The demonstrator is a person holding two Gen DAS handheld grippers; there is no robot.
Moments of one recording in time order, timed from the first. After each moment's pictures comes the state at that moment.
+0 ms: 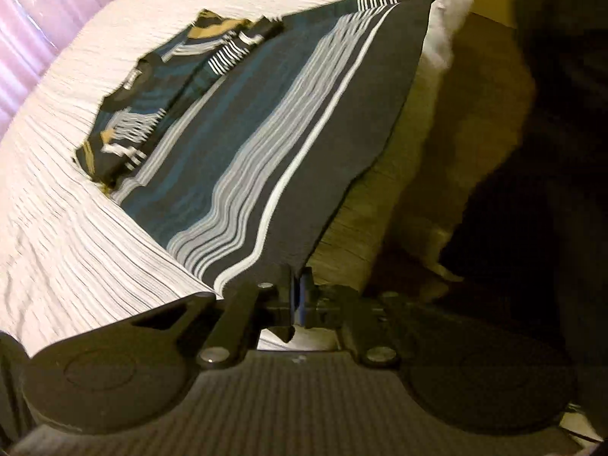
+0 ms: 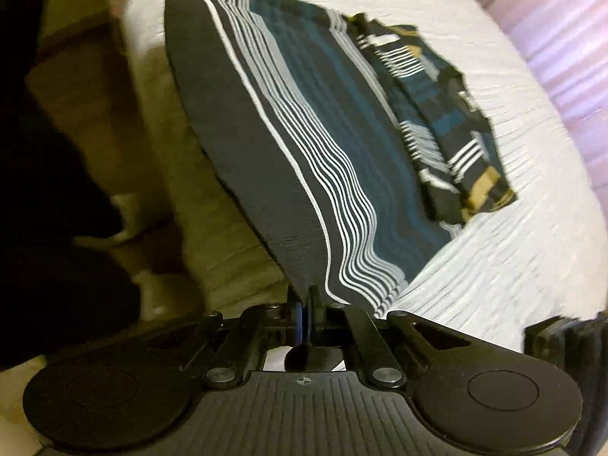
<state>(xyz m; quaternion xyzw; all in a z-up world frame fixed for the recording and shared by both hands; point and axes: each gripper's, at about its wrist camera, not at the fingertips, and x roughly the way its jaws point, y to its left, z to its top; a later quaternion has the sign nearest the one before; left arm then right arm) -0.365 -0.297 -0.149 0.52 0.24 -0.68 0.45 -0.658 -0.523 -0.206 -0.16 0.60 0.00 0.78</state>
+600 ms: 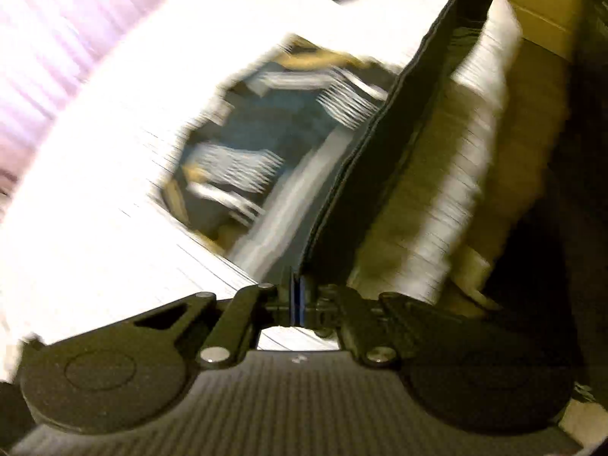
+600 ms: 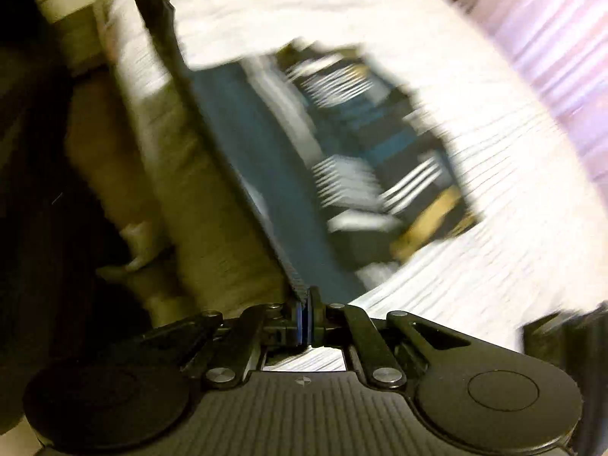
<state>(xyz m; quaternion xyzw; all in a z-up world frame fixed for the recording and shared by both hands) -0.309 -0.403 -0.075 0.51 0.19 -0.65 0.53 -0.635 -0.588 -0.124 -0.15 0.55 -0.01 0.82</state>
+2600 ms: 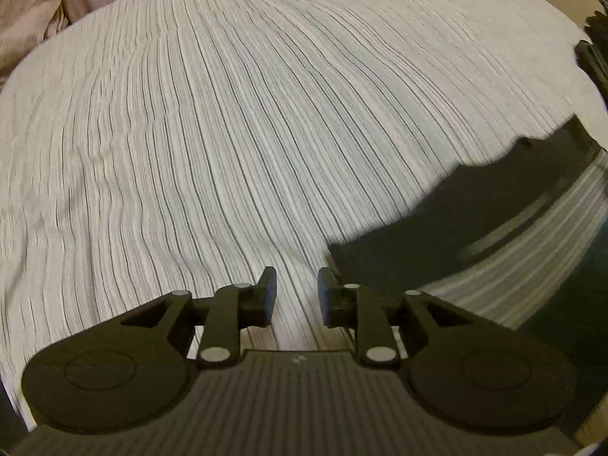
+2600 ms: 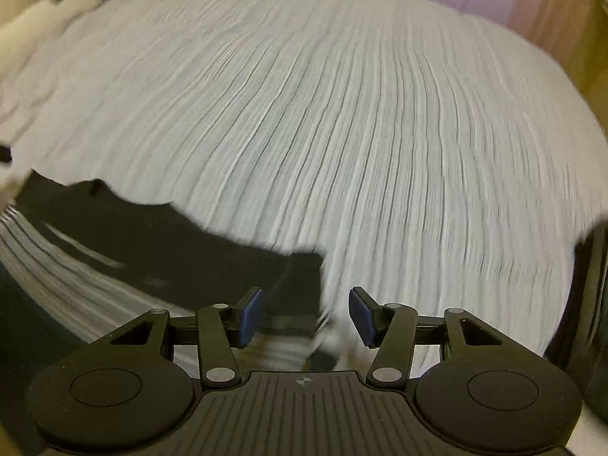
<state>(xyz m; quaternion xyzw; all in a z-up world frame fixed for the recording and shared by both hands) -0.041 -0.681 -0.222 0.37 0.40 -0.52 0.66 -0.434 -0.901 -0.212 0.17 0.49 -0.27 0.81</state>
